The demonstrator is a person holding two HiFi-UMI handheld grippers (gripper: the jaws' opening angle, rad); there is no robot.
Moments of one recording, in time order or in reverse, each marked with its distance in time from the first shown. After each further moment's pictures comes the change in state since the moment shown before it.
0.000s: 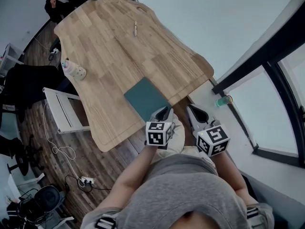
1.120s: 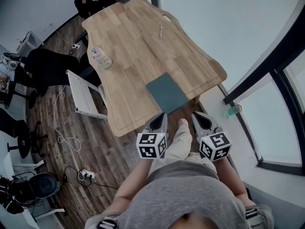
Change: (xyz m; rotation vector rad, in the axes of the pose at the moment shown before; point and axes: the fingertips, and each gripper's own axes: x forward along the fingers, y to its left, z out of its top) left arm -0.175 0.017 0.011 -0.017 -0.224 0.142; right arm -0.041 0.096 -0.020 -0.024 -0.030 0.084
